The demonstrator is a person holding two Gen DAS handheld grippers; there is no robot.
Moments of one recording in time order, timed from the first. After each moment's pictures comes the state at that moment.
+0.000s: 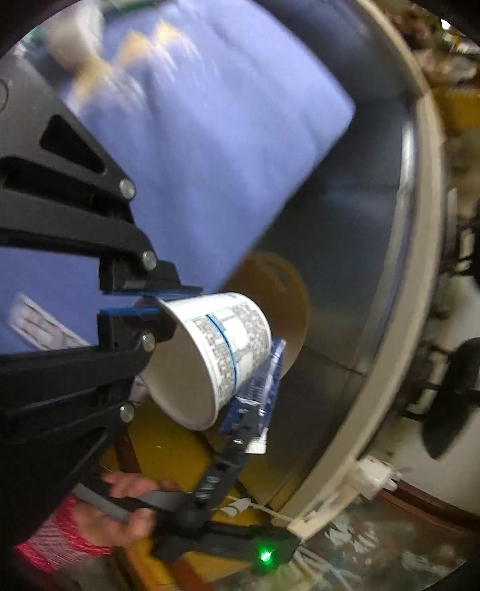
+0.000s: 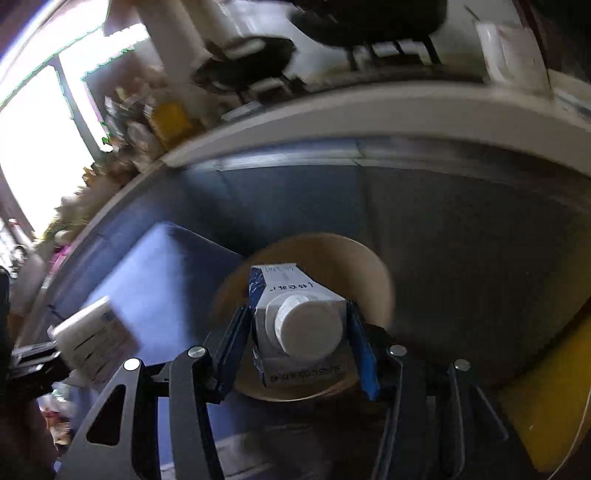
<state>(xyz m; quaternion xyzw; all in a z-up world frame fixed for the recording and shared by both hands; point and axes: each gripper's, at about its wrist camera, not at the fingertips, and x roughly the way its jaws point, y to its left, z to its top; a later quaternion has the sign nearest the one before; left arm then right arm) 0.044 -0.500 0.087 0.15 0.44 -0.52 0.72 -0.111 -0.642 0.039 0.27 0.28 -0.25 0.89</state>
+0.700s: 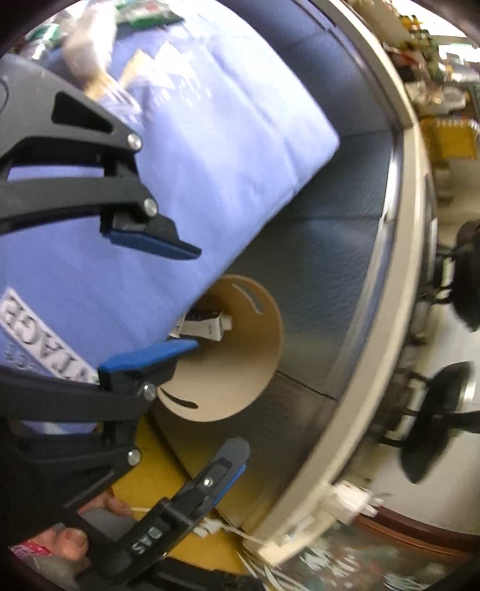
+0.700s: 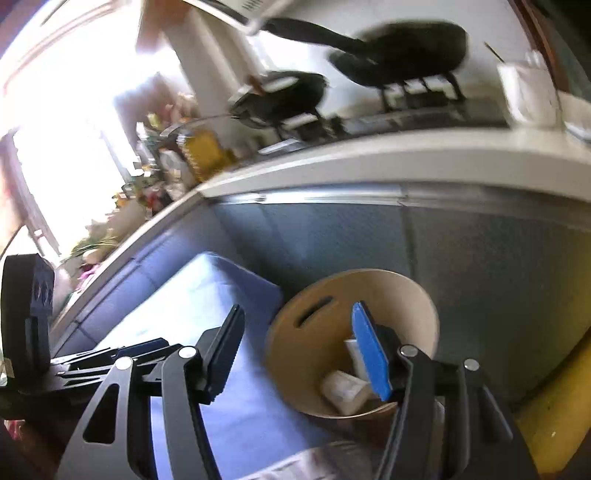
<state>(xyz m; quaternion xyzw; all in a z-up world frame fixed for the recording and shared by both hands) 0.029 -0.481 0.122 0.13 0.40 -0.46 0.78 -0.104 -0.585 0.091 0.26 0.19 -0.20 0.93</state>
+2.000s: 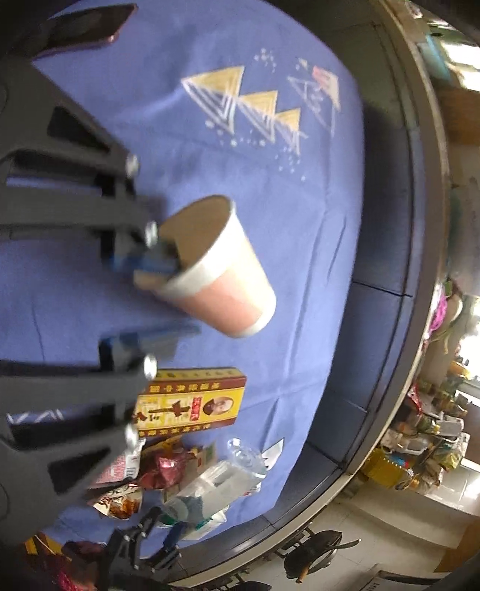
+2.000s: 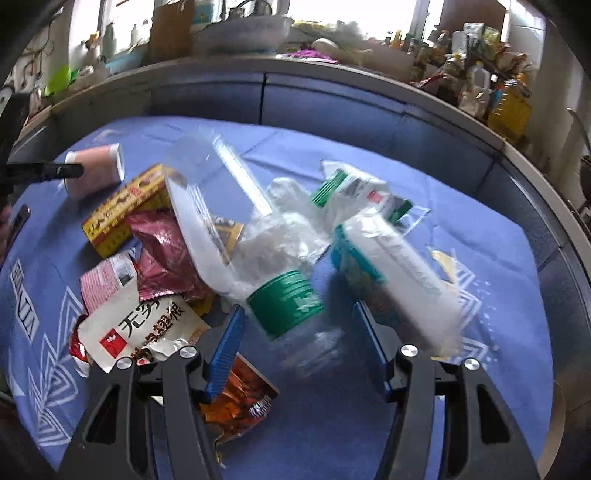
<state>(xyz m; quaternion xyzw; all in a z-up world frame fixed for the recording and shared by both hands) 0.144 0.097 0.061 -0.10 0.43 -0.11 0.89 0.085 -0.214 0.038 -0.14 0.41 0.11 0.90</state>
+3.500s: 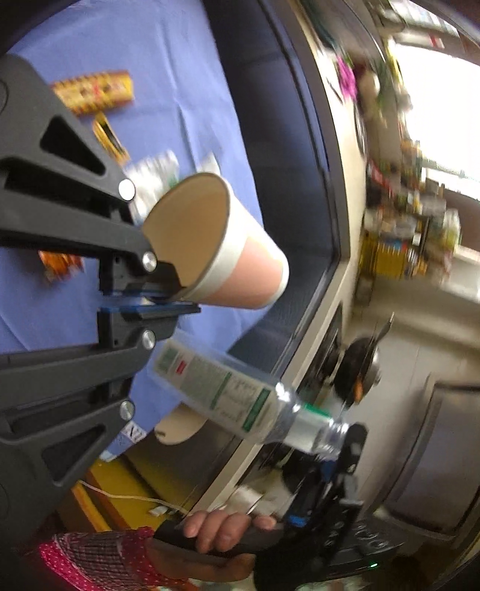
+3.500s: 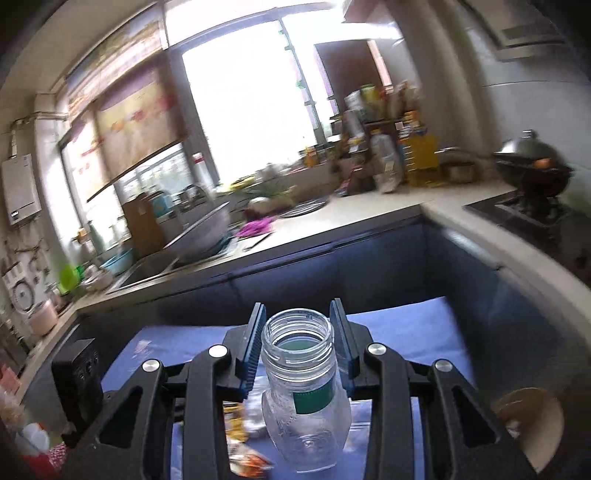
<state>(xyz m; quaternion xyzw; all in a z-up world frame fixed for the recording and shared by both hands) 0.076 -0.206 0.213 0.01 0.32 -0.42 0.85 0.024 -0.397 0.296 0.12 0.21 0.07 0.97</state>
